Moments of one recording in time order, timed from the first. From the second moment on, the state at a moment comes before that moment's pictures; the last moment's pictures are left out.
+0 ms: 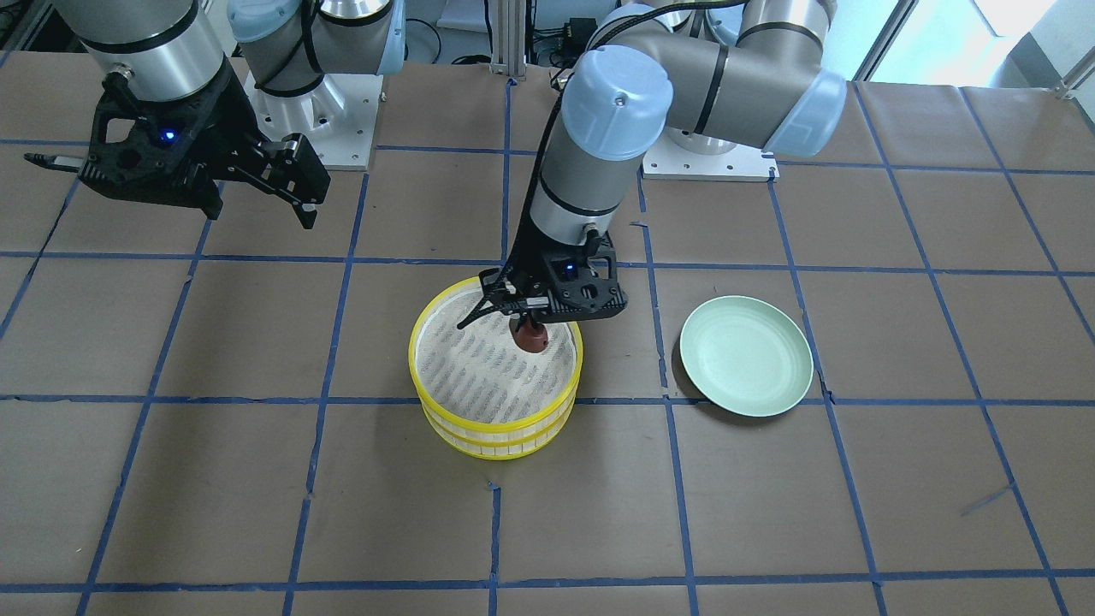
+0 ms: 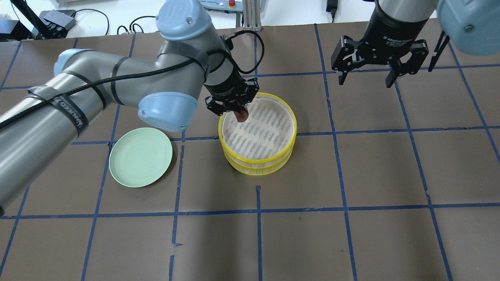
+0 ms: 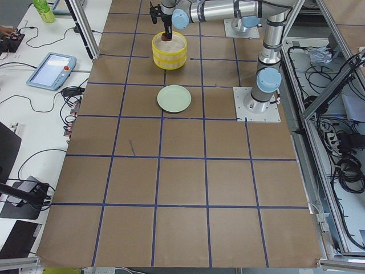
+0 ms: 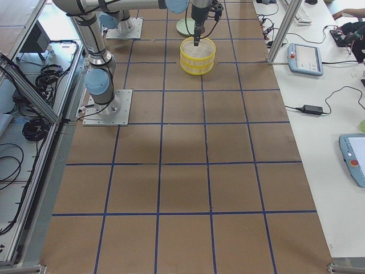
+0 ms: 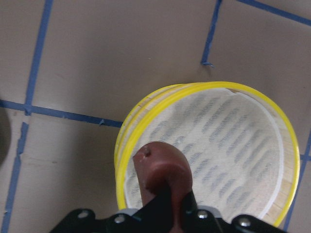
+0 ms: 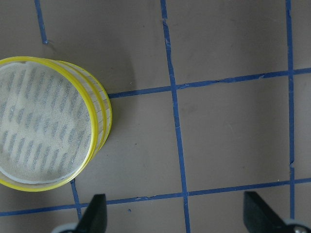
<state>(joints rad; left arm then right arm) -1.89 -1.84 -1.67 -1.07 1.40 -0.58 1.59 -1.53 1.50 -1.52 -1.55 0.13</state>
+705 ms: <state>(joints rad) -1.92 -1.87 -1.65 -1.03 1.43 -0.55 1.59 -1.53 1.50 -1.53 -1.55 0.09</state>
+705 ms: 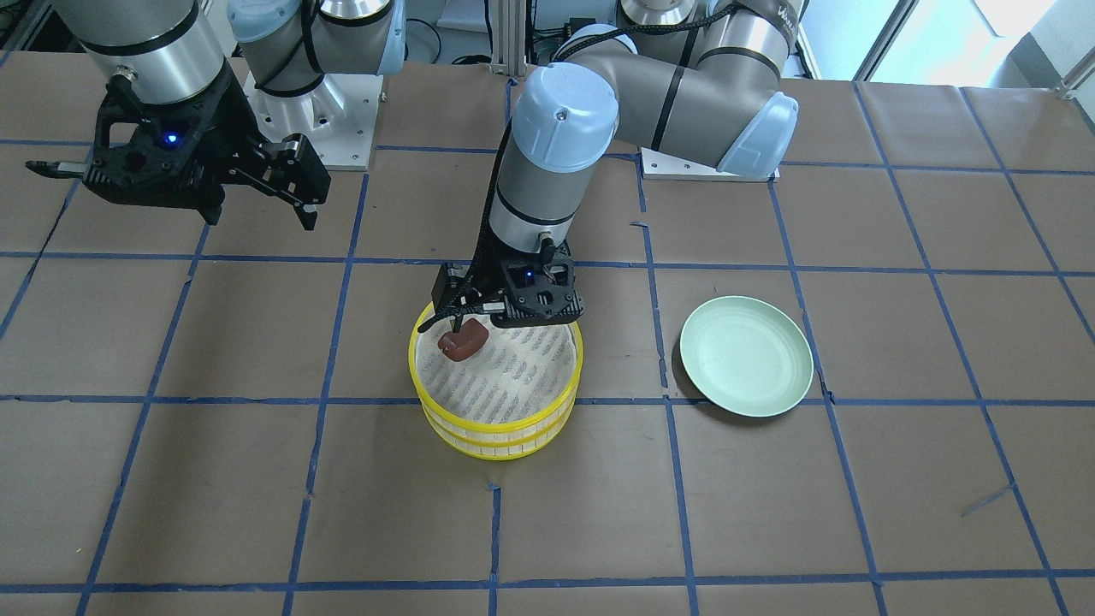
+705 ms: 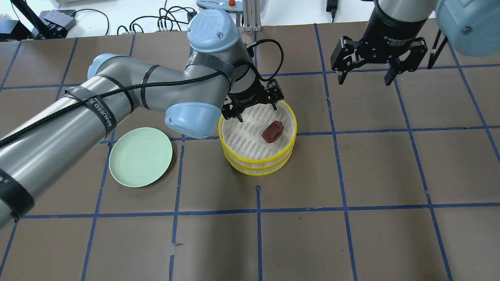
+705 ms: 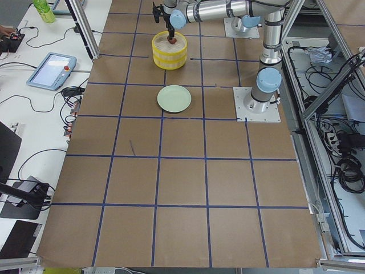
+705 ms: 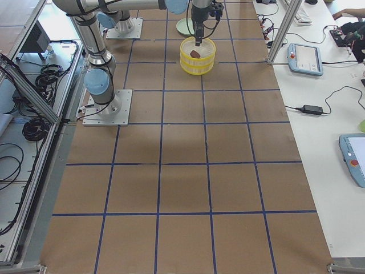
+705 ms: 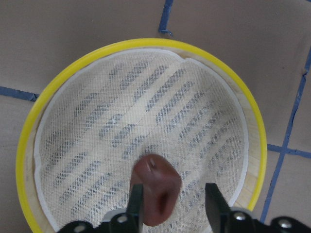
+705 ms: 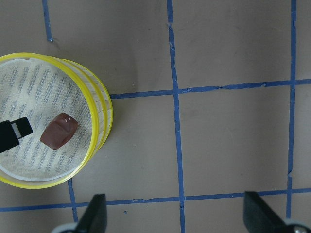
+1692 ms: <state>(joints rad) -1.50 -1.58 -1.62 -1.40 1.52 0.19 1.59 -1.53 1.49 -1.53 -1.55 0.08</state>
